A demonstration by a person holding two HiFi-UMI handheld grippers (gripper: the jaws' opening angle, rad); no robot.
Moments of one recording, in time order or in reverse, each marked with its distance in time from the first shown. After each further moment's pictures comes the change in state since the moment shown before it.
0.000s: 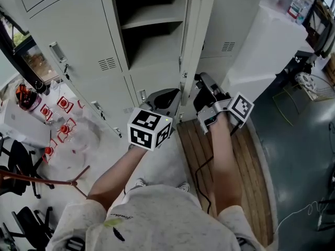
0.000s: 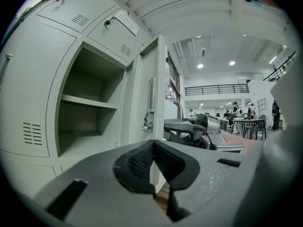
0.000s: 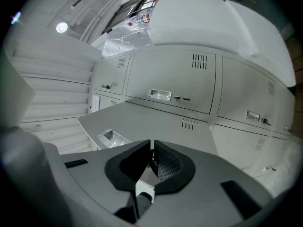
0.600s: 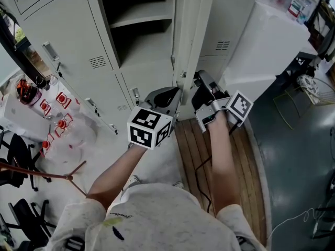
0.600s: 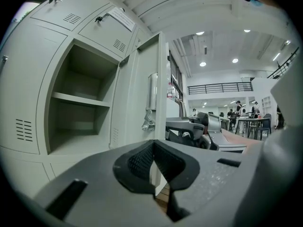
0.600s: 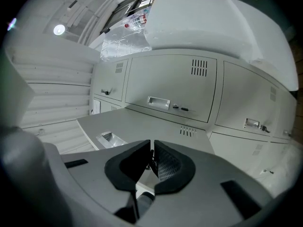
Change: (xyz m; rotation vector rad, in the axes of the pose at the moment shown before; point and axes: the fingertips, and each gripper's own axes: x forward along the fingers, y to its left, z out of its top) left arm 0.044 -0.032 -0.001 0.002 0.005 0.044; right arm -0.015 -0.010 0.042 0.017 0.034 0.026
